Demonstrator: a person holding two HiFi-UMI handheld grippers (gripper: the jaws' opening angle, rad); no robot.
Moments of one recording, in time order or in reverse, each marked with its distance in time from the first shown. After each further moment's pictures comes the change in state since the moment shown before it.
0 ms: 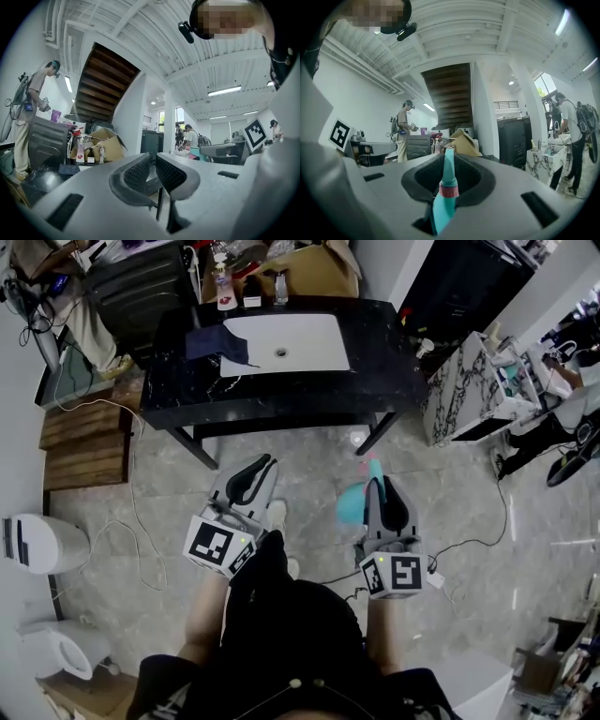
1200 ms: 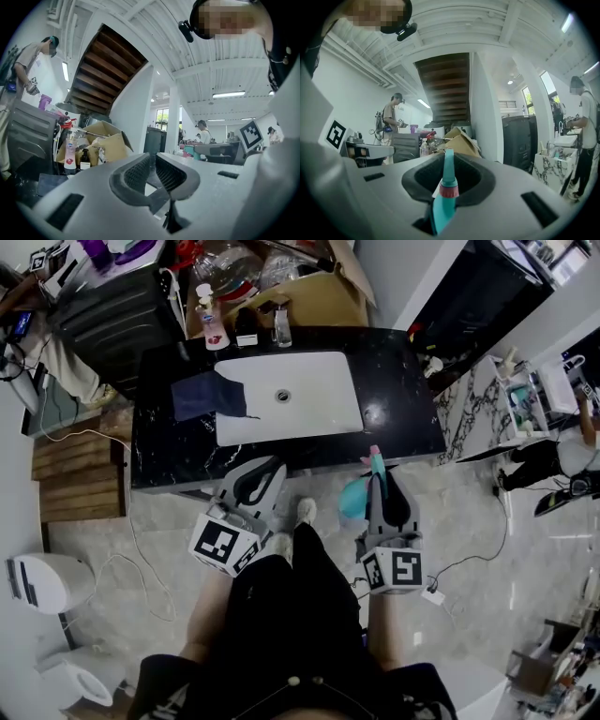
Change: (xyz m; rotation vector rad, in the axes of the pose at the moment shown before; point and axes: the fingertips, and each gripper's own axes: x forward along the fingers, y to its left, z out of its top) left arm 0.169 0.165 -0.001 -0.057 0.029 -0.078; right arm 0.237 -0.037 0.013 -0.007 0.025 -0.057
